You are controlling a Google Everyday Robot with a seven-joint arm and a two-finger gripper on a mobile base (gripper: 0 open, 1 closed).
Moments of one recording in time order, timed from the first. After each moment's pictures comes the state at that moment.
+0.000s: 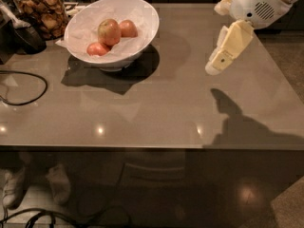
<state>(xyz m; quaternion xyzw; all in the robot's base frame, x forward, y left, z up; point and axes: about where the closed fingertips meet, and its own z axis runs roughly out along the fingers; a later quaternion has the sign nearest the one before) 0.548 -0.140 0.997 -0.60 0.74 0.08 0.29</state>
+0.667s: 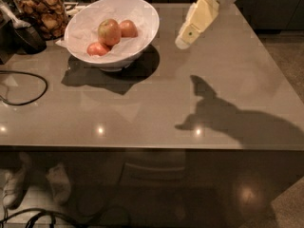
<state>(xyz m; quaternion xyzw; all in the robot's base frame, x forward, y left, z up) 0.607 -0.092 1.015 -0.57 0.76 0.10 0.29</state>
